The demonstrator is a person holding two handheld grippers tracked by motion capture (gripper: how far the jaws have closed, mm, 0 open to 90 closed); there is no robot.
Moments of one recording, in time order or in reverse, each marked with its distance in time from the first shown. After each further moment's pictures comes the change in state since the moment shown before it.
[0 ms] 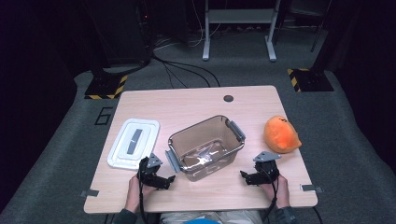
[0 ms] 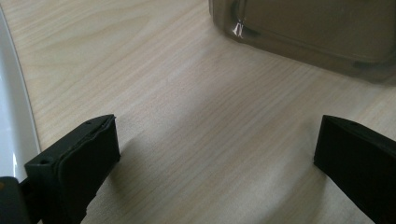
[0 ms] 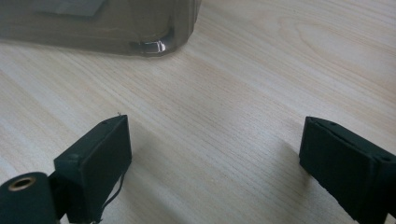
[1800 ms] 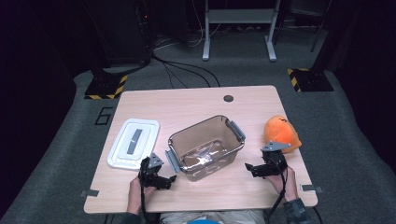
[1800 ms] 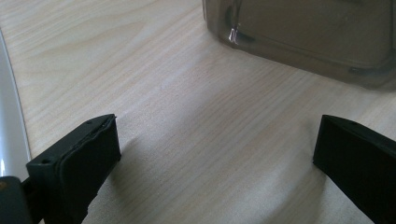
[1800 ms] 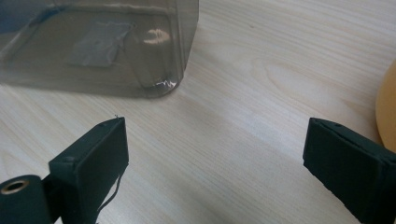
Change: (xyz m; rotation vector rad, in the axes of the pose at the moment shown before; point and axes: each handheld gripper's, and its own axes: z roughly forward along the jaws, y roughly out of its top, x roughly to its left) left arm -0.003 0.002 0.003 -0.008 -0.008 0.000; right arm -0.017 0.034 -0.035 -0.006 0.040 0.046
